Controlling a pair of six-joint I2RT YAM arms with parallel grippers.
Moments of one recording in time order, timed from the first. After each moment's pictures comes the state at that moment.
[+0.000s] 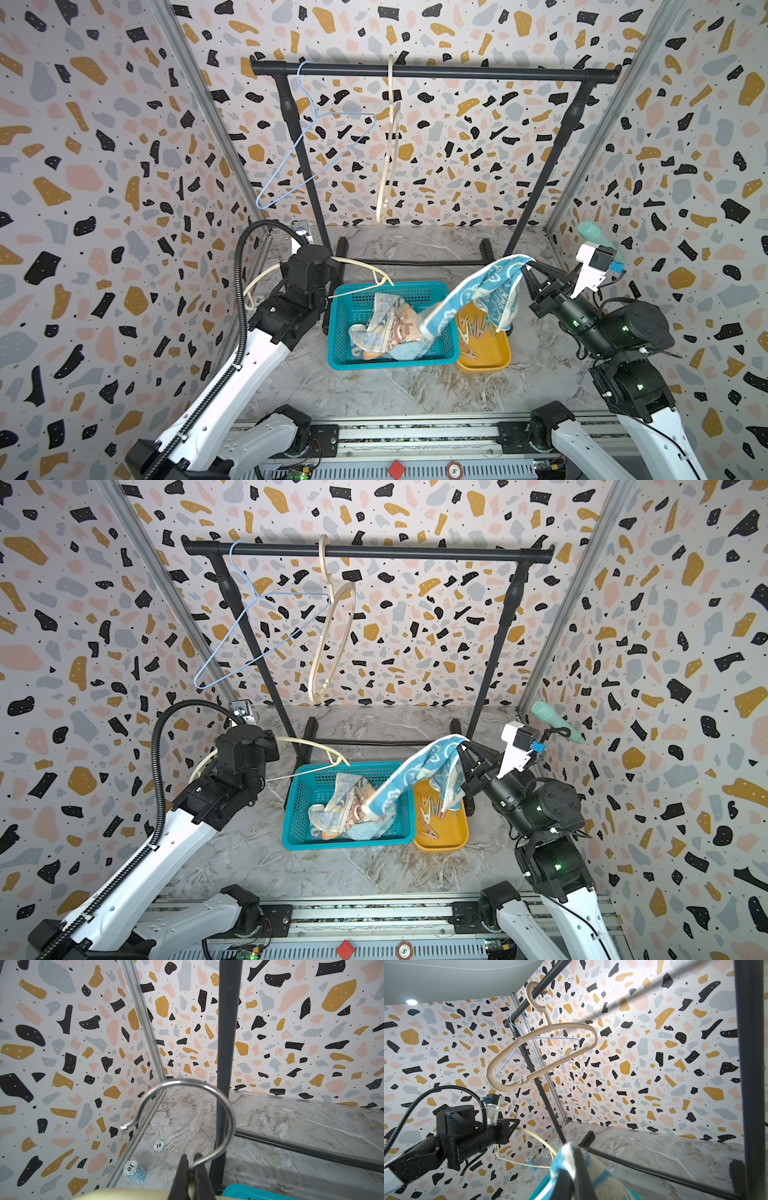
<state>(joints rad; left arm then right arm) -0.46 1.05 1.14 -0.44 -0.74 -0.16 0.35 0.62 0.99 -0.15 -0.32 0.42</state>
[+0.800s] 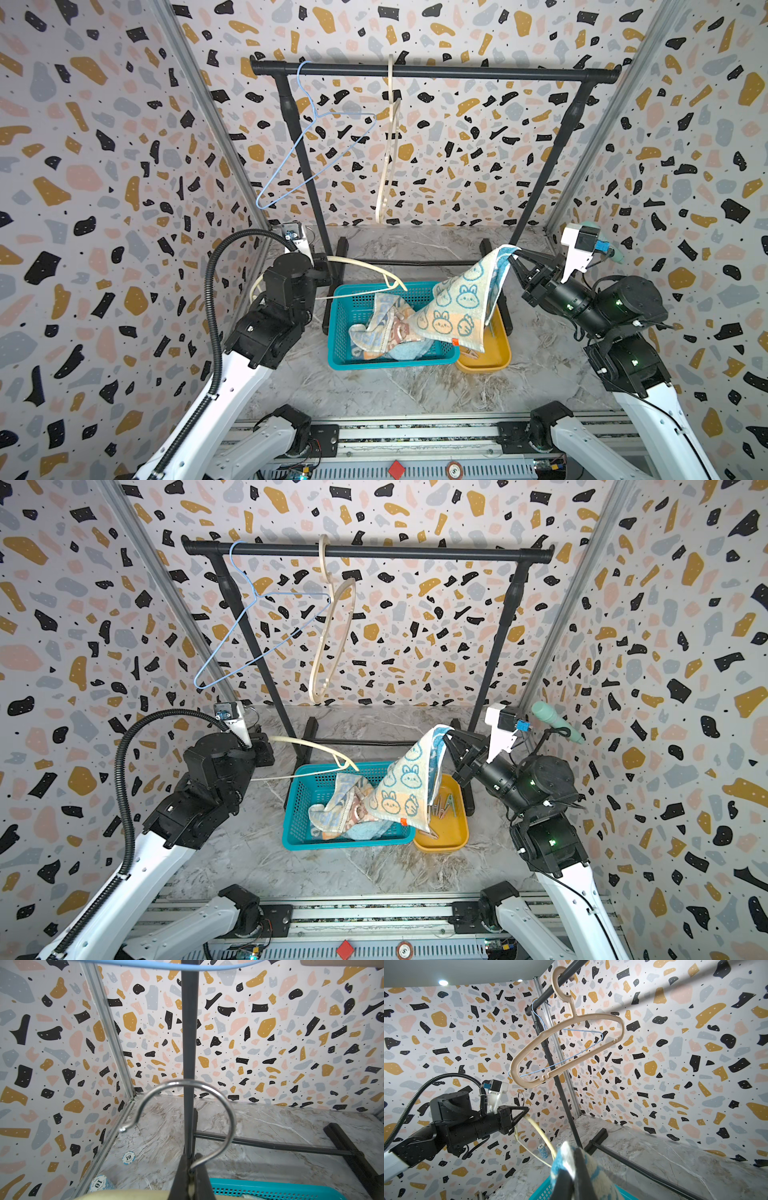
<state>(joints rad) -0.46 0.91 1.15 -0.45 -0.51 -0.17 0.35 0.76 1.09 -0.13 -0.48 0.38</state>
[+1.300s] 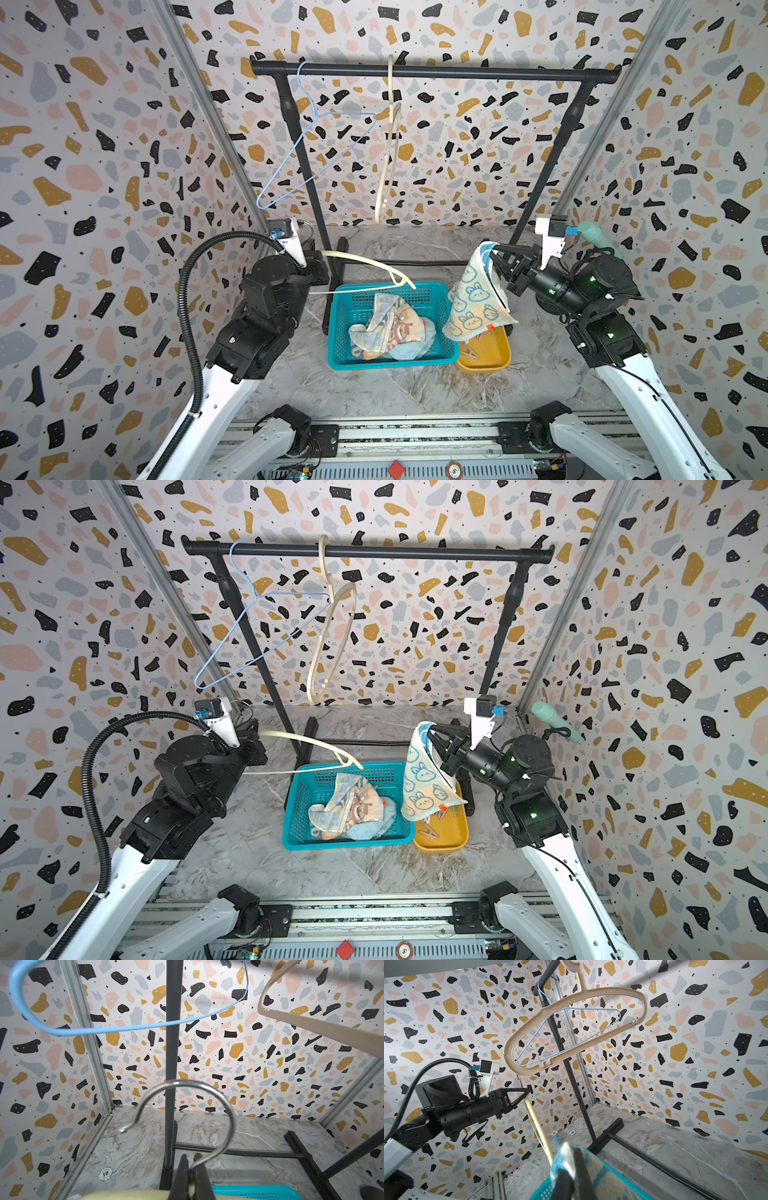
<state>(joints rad) -0.46 0.87 1.20 -0.46 -0.40 -0.19 0.36 0.87 1.10 -0.05 -0.62 0.41</state>
